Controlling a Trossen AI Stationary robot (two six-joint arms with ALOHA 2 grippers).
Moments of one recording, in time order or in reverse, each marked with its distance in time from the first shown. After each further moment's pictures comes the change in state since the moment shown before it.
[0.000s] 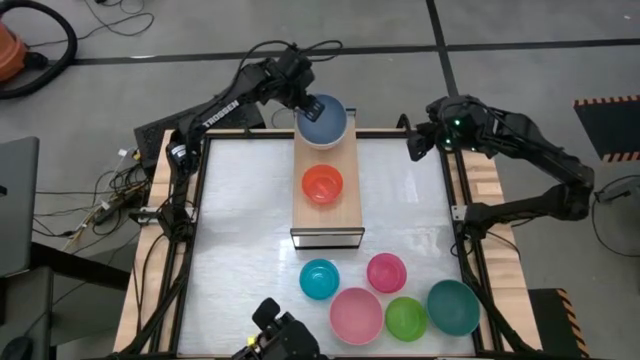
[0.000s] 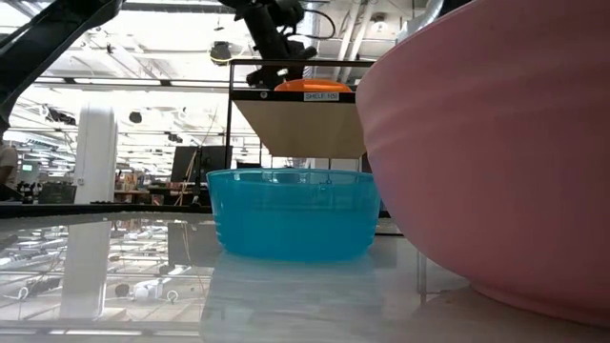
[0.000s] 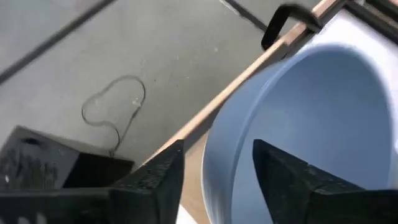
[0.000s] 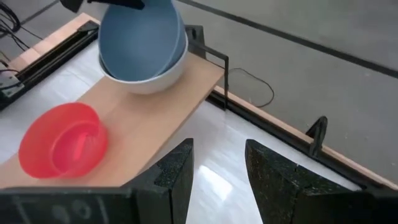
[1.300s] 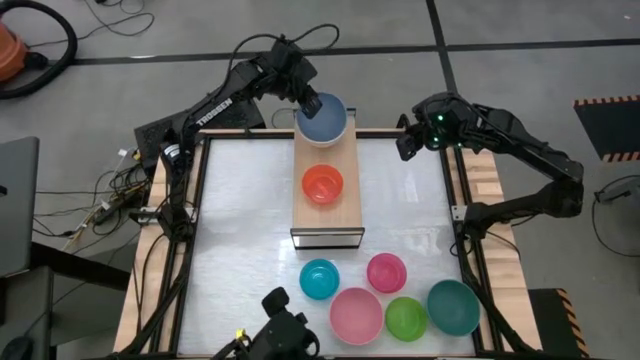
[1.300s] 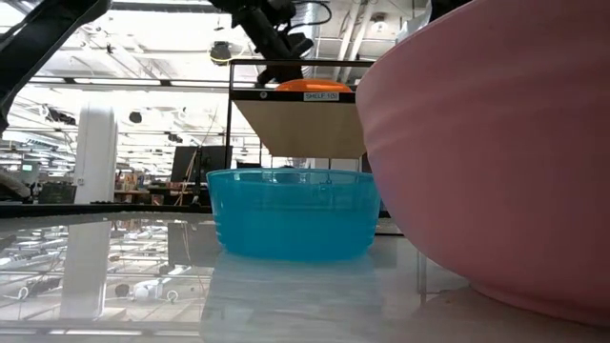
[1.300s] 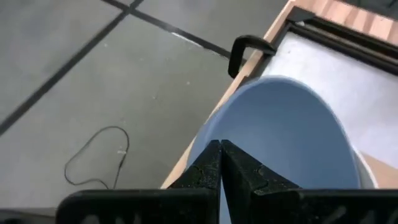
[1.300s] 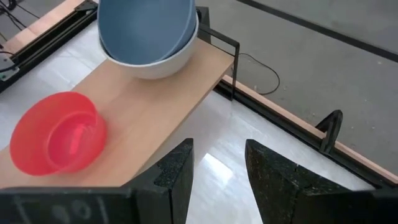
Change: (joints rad) left arm 0.048 -0.049 -0.095 0.187 0.179 0.209; right arm -0.038 0.070 0.000 0.016 -0.075 -0.025
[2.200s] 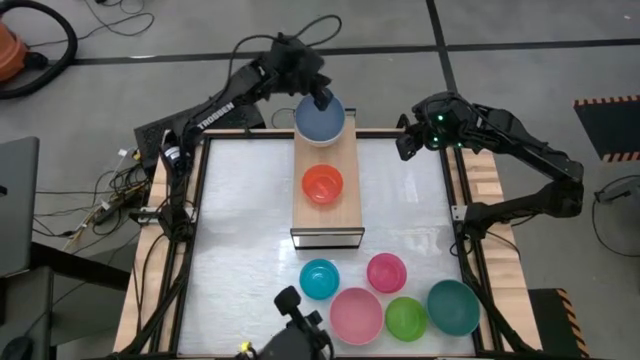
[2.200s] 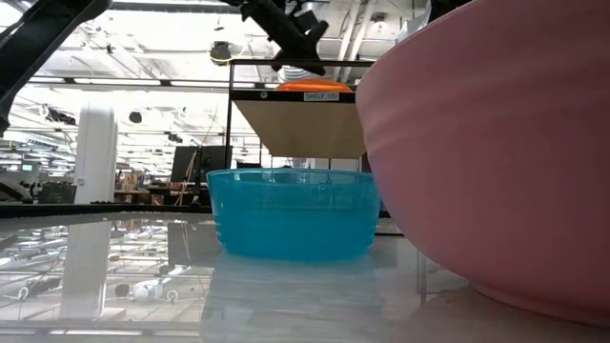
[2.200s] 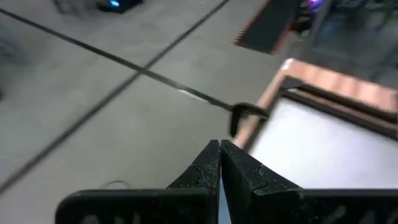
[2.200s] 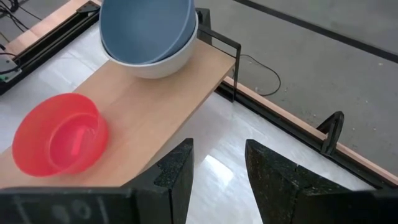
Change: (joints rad) left arm -0.056 -0.003 0.016 0.231 -0.087 -0.017; right arm 0.000 0.000 0.000 0.006 0.000 0.002
